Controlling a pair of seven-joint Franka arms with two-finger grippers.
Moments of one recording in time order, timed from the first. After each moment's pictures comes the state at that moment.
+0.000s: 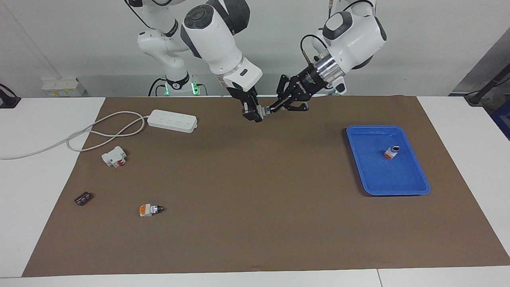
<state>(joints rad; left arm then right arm) -0.36 -0.12 -0.10 -1.98 -0.86 2.18 -2.35 0.18 0.18 0.36 -1.56 0.30 1.91 -1.07</state>
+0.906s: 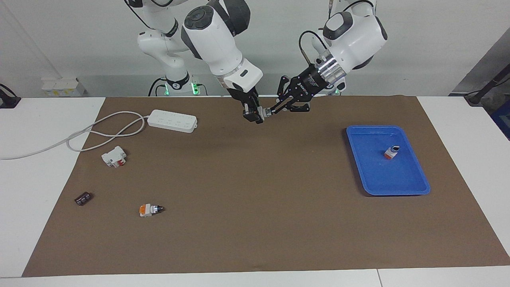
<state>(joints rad) -0.36 -0.12 -0.10 -1.98 -0.86 2.20 -2.56 0.18 0.18 0.37 -1.56 0.30 1.94 -1.07</state>
